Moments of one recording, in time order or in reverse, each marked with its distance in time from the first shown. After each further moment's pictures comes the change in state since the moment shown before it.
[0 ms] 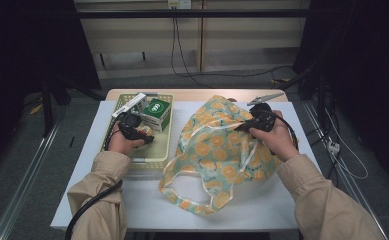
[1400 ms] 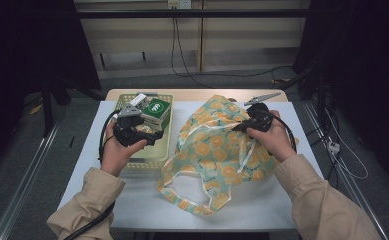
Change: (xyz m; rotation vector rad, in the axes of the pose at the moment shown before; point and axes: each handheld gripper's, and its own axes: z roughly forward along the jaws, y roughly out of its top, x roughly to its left) left arm -0.056 0.011 -0.096 -0.373 -0.135 0.024; right arm 0.008 0.004 0.003 0.004 -0.007 0.000
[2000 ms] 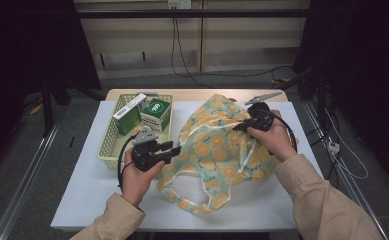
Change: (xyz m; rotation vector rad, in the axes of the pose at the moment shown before) left arm -0.075 -0.027 -0.003 -0.078 -0.101 -0.109; right arm 0.001 0.001 -0.004 -0.001 -0.010 0.007
